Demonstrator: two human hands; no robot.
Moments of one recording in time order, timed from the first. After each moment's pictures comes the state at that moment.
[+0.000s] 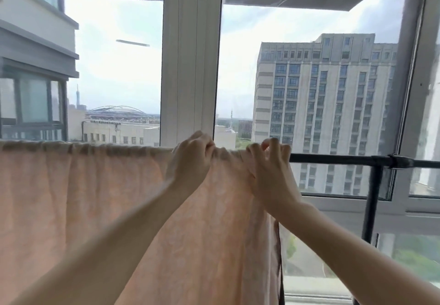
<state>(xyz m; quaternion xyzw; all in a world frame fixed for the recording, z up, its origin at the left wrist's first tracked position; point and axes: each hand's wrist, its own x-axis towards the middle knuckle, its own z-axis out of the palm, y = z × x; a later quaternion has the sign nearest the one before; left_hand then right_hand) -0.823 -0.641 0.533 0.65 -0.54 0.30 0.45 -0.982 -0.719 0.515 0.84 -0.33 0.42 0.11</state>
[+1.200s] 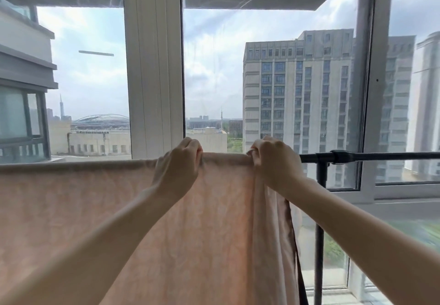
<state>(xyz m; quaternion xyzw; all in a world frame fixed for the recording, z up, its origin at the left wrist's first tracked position) -0.880 -0.680 0.540 0.64 -0.57 0.34 0.39 -1.069 -0.775 0.554 0.82 -0.35 0.43 0.12</state>
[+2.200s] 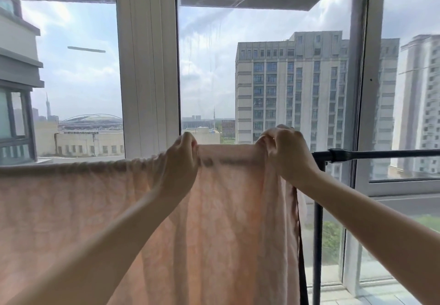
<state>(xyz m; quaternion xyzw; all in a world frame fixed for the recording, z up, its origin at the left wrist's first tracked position) -0.870 -0.693 0.535 0.64 -0.52 0.33 0.45 -1.082 -0.784 0.567 0.80 -0.31 0.51 0.07</state>
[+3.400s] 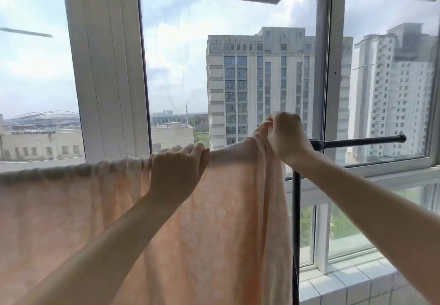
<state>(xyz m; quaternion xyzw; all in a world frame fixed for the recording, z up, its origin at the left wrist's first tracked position) -0.899 -0.727 0.527 0.57 -0.57 0.51 0.30 -1.106 -0.822 0.583 0.74 -0.44 0.50 0.10</state>
